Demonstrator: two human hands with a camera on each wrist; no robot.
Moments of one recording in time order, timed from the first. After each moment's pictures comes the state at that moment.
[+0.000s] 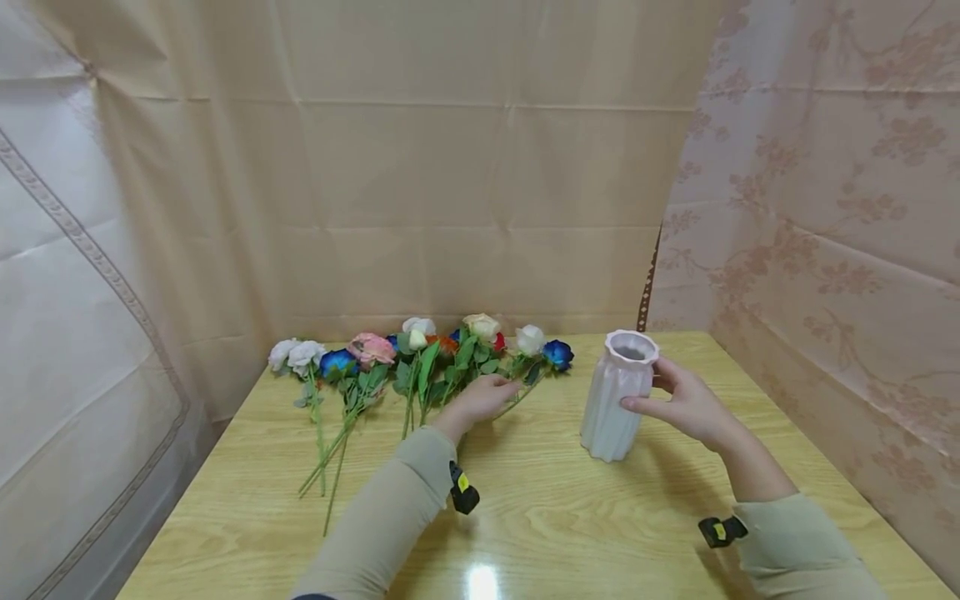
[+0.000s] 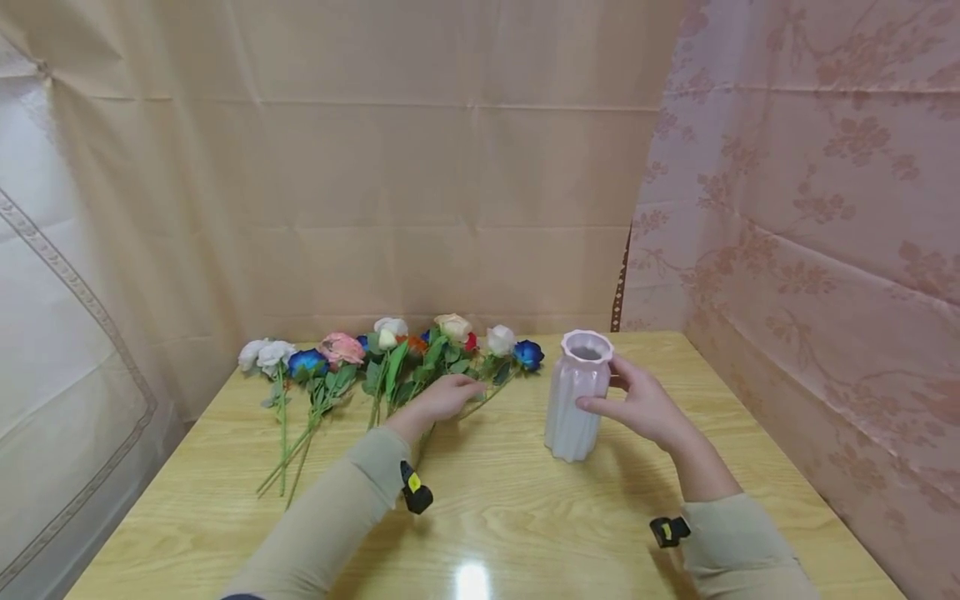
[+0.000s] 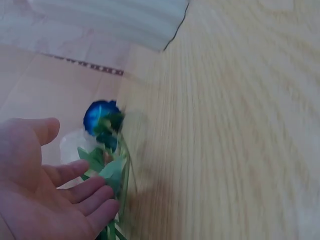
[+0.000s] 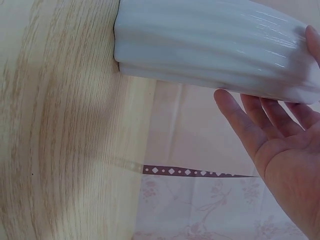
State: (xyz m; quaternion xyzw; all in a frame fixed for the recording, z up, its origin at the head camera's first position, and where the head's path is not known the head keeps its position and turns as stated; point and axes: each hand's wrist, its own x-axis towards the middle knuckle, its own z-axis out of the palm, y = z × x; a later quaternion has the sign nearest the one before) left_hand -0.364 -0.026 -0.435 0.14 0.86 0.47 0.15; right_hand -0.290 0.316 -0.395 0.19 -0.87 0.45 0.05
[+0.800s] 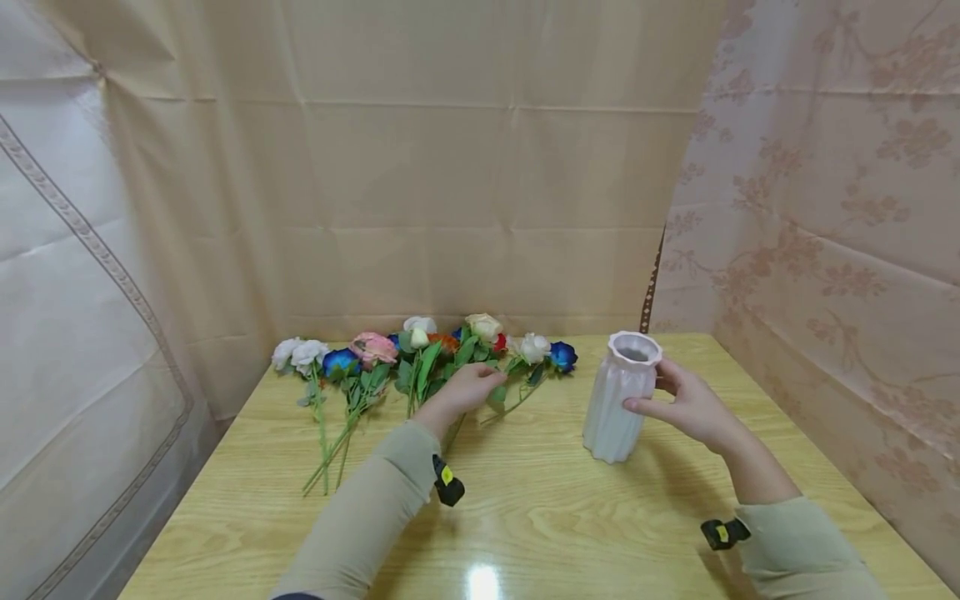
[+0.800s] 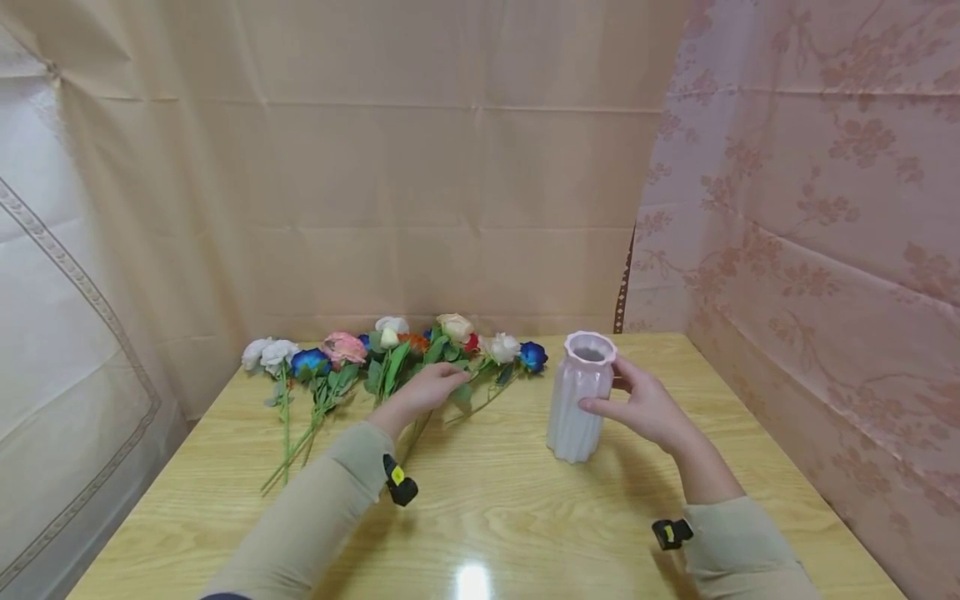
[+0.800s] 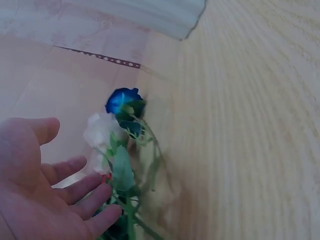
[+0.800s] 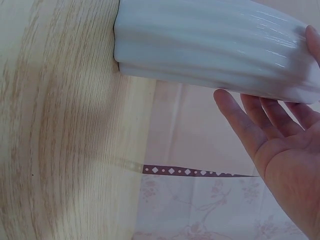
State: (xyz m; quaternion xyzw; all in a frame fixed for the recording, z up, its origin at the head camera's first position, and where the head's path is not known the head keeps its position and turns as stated) left_hand -0.368 -0.048 -0.421 0.12 0.86 0.48 0.12; right_hand -0.290 0.318 -0.395 0.18 -0.88 0.44 0.05
